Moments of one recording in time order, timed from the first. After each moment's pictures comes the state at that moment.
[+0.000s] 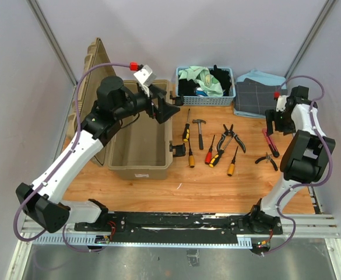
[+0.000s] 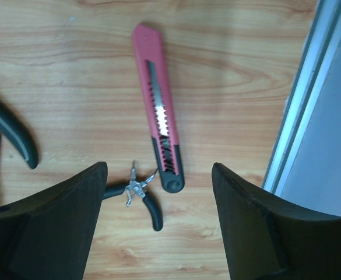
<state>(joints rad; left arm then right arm) -0.53 1.29 1.35 -0.14 0.49 -0.08 -0.34 1.81 1.46 -0.84 -0.11 -0.38</state>
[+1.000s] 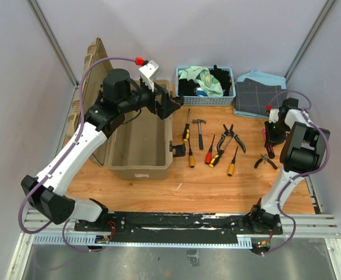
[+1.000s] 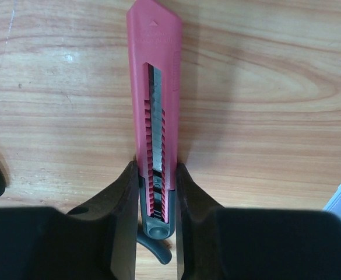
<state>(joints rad) -0.53 1.36 1.48 -0.29 0.45 -0.03 -0.34 1.96 1.38 -0.76 -0.11 -0.39</state>
